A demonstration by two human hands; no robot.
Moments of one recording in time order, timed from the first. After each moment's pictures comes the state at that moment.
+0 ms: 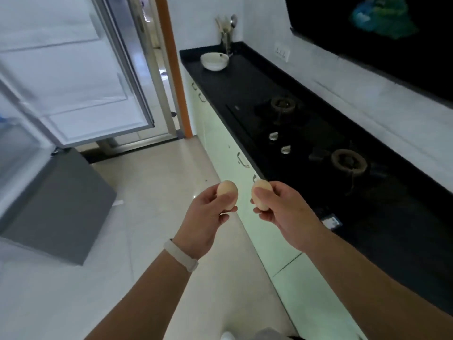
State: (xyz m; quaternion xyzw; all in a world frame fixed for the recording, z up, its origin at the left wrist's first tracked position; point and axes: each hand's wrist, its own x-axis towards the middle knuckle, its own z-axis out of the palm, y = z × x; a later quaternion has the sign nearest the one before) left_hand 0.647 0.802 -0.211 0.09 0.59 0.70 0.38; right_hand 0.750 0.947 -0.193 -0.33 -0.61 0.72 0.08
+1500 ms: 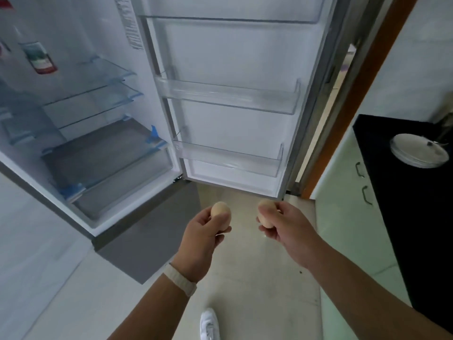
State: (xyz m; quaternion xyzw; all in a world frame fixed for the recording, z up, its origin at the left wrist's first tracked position) left_hand 0.152 0.694 -0.216 -0.17 0.60 0.77 0.09; right_hand 0.129 0.881 -0.207 -0.10 -0.70 0.70 -0.14
